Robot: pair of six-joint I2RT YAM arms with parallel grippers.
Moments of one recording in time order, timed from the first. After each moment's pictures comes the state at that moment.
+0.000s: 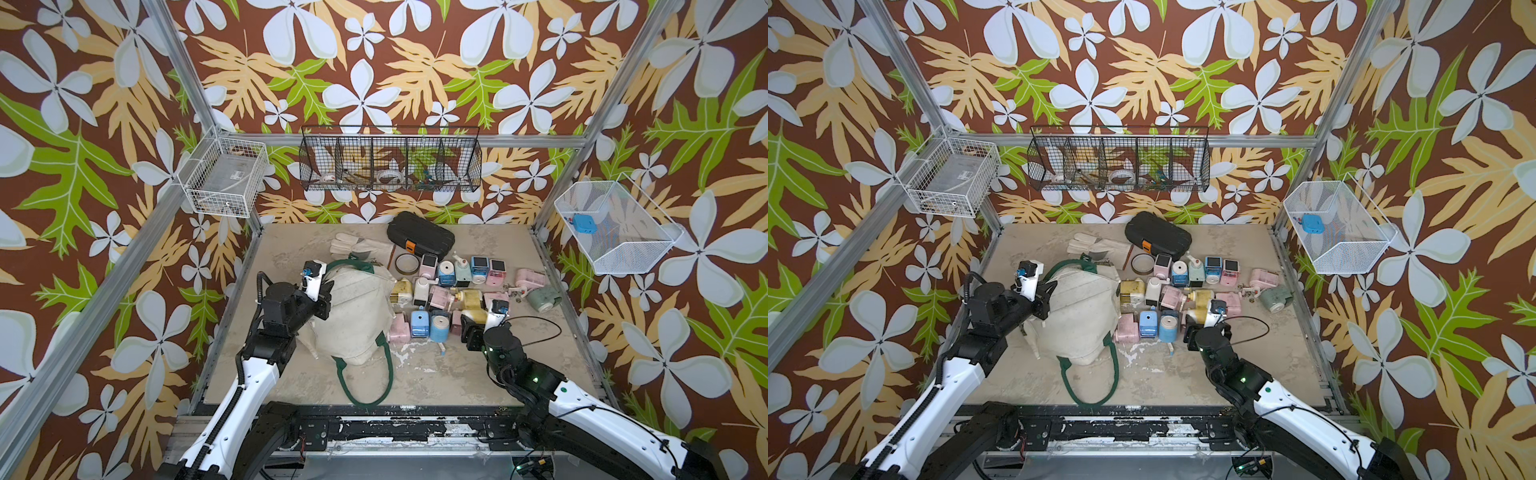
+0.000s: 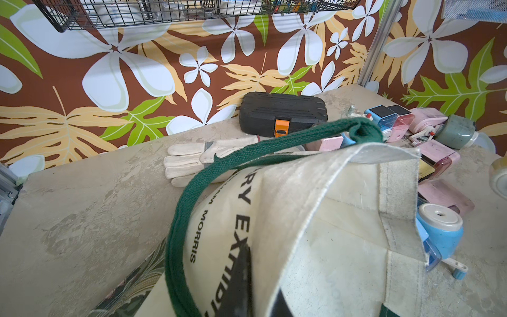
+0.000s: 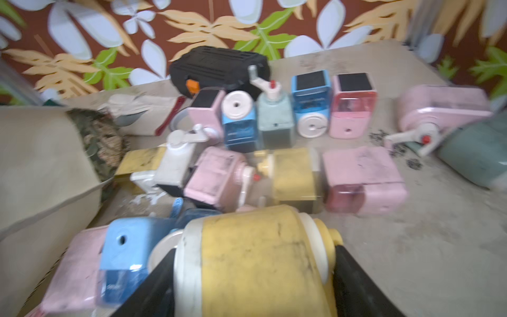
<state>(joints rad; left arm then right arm) -0.15 0.87 0.61 -0.04 0.29 0.07 0.72 0.72 0.33 -0.12 0.62 0.52</state>
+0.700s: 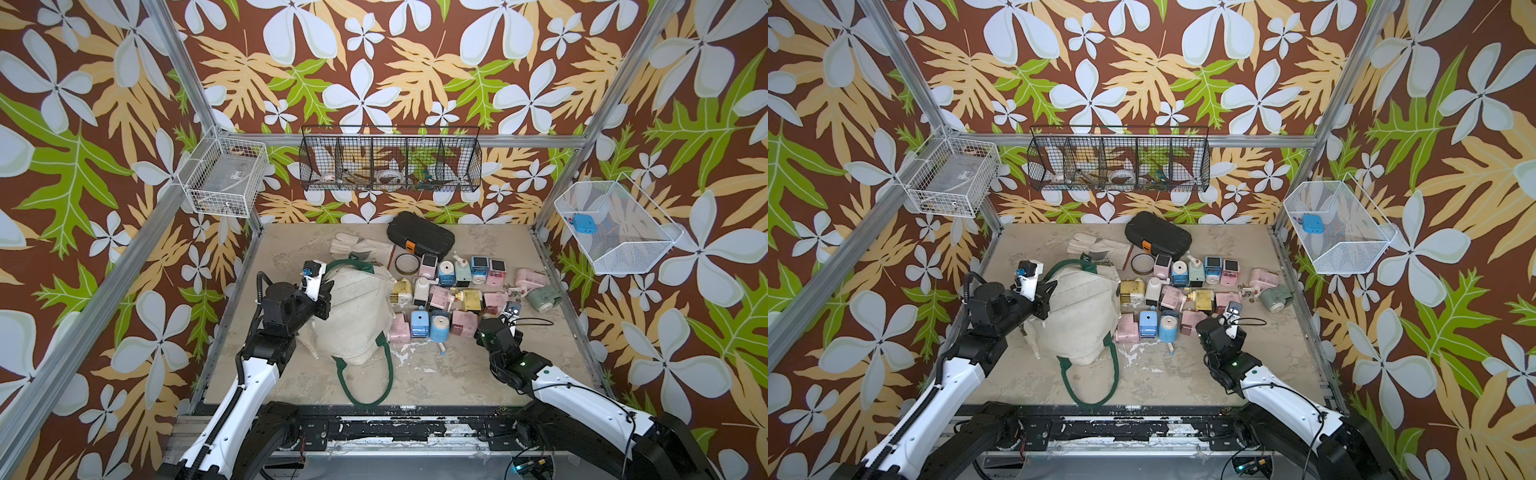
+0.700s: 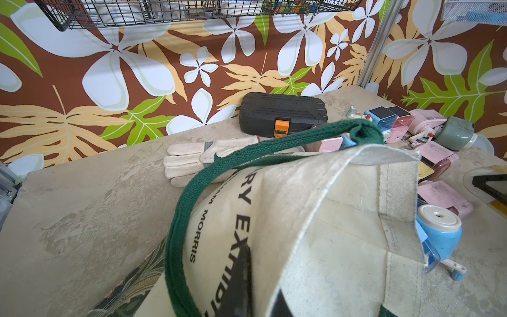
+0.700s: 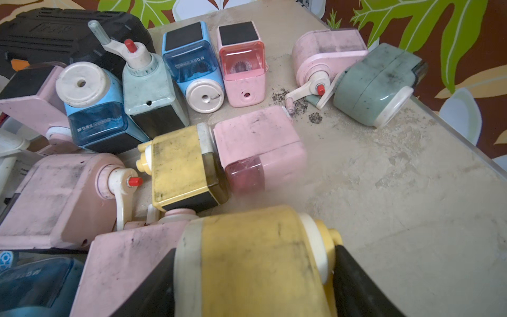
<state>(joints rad) -0.15 0.87 0.61 -0.04 0.29 0.07 0.54 0.97 0.33 -0.12 0.70 0.65</state>
